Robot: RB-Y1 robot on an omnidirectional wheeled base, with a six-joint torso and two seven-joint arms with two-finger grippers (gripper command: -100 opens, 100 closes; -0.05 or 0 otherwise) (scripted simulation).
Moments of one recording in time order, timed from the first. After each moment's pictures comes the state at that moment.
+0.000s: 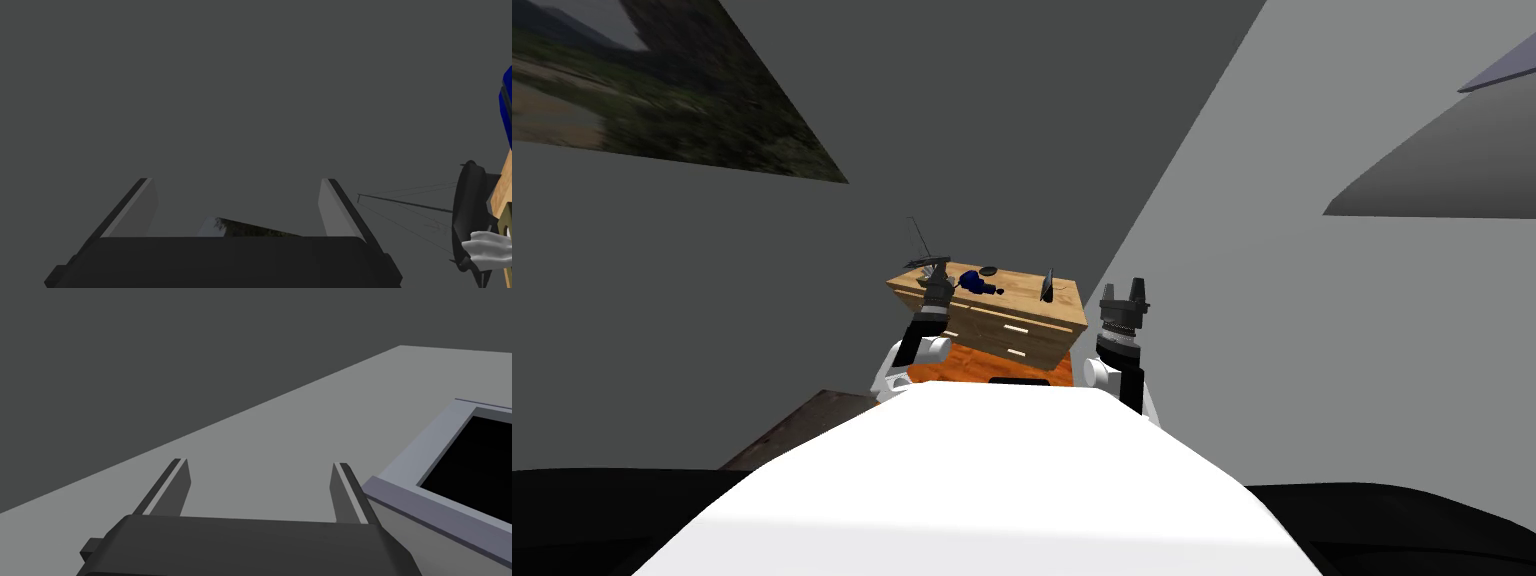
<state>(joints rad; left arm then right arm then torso) 0.27 0.13 0.09 -2.20 0.02 -0.15 -0.13 0.45 0.03 -0.04 -2.27 -0.02 -0.54 -0.06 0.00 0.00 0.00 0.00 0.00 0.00</state>
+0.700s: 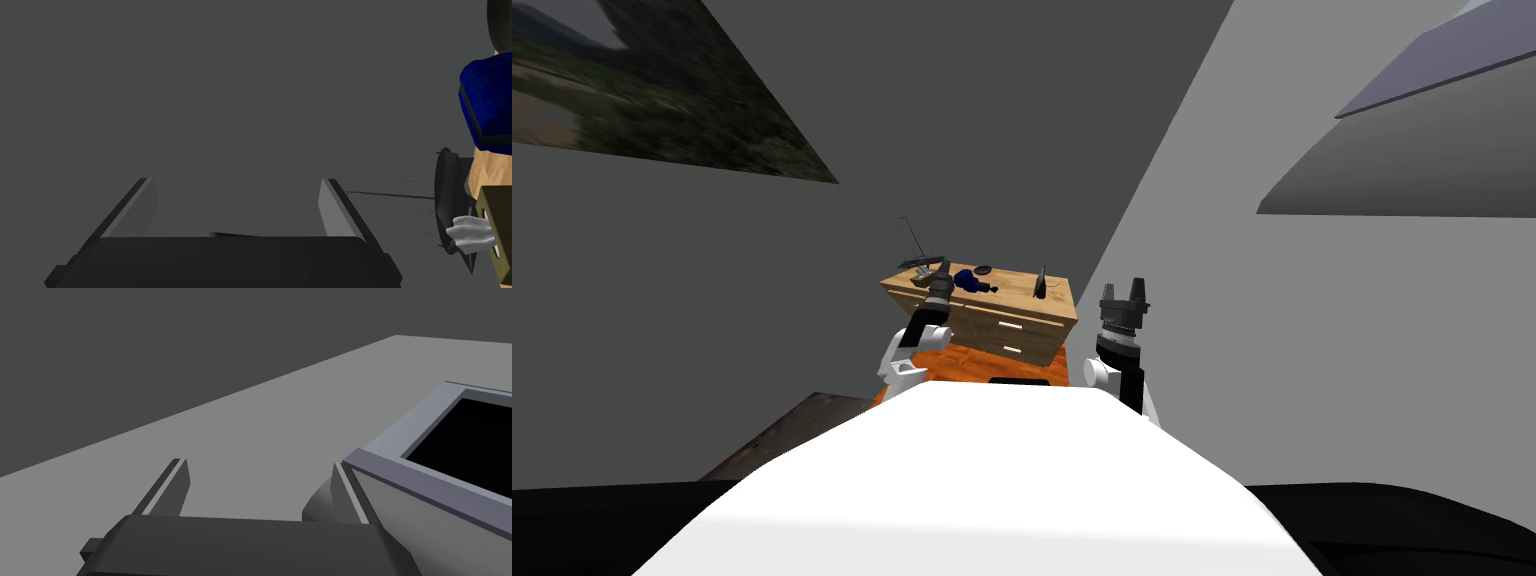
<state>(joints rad) 0.15 0.15 0.14 -2.14 0.00 0.02 -0.18 0.45 0.03 -0.04 -2.27 -0.02 -0.54 -0.06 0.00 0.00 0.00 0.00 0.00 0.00</state>
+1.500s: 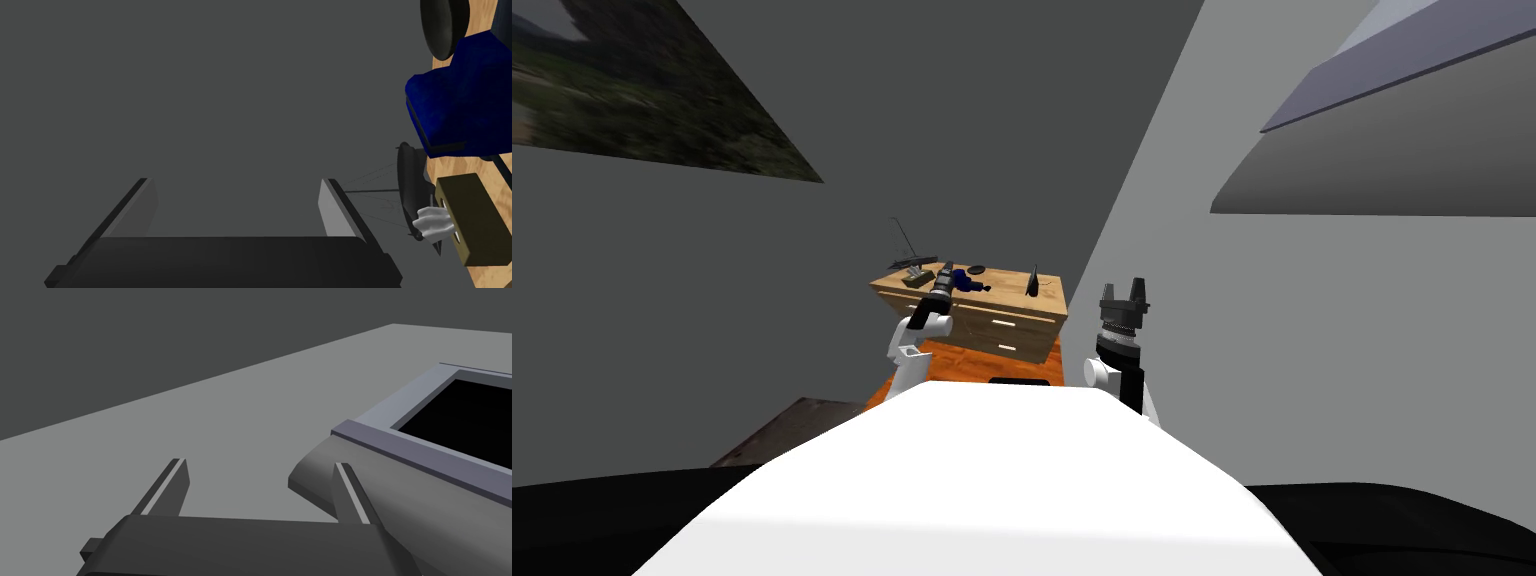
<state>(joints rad) 0.01 0.15 0.20 -2.03 -0.04 0.22 -0.22 0.45 0.03 -0.04 -2.27 -0.02 -0.54 -0.06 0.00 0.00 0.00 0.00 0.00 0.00</state>
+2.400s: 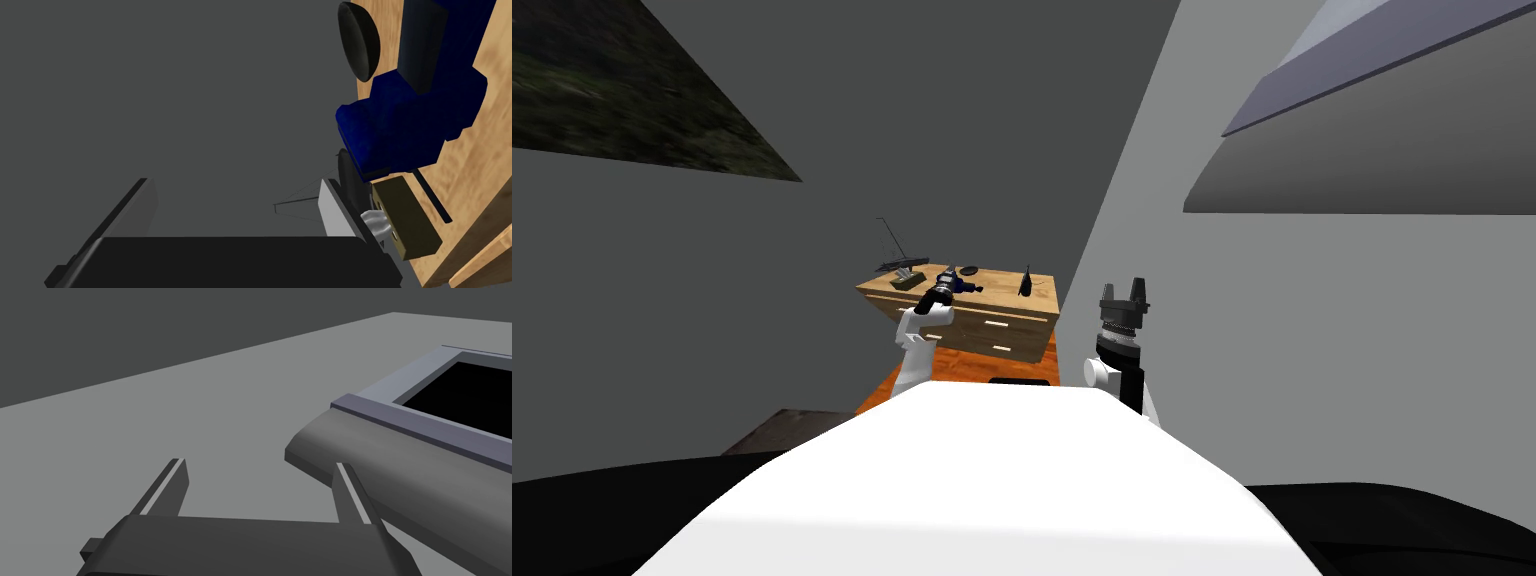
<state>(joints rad) -0.13 0.15 0.27 -1.91 -0.08 0.46 -0.23 0.45 0.03 -0.04 -2.27 -0.02 -0.54 -0.06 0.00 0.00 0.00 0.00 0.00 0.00</state>
